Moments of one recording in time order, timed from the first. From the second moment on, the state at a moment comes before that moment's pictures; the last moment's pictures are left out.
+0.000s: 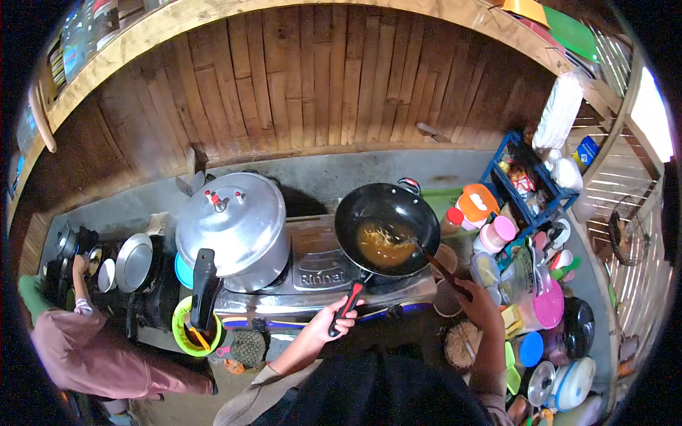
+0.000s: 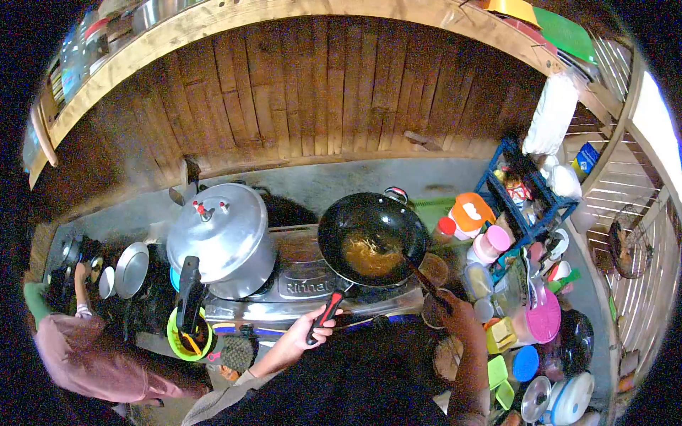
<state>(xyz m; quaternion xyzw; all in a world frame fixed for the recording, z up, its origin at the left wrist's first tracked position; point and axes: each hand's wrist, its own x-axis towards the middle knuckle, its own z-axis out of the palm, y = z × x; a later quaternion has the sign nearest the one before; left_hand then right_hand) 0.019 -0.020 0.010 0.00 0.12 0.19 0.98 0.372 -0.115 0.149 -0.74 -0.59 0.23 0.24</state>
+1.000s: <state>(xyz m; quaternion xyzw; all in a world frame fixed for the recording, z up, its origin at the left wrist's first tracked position) 0.019 -0.020 0.010 0.01 0.11 0.19 0.98 0.390 -0.157 0.177 -0.71 -0.63 0.25 0.19</state>
